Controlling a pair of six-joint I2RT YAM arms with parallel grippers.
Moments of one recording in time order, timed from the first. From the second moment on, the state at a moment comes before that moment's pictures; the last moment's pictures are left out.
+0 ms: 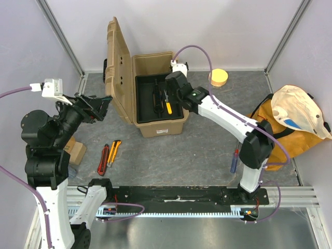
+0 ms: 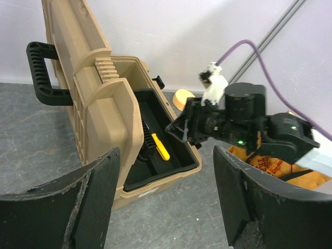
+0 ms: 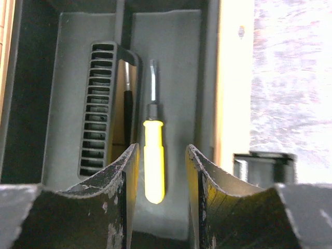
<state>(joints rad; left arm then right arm) 0.02 0.75 1.43 -0.66 0.39 -0.42 0.75 1.87 1.73 -0.51 0.38 0.44</state>
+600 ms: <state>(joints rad) 0.02 0.74 1.44 -0.72 0.40 -0.37 0.55 1.35 1.02 -0.68 0.71 0.58</state>
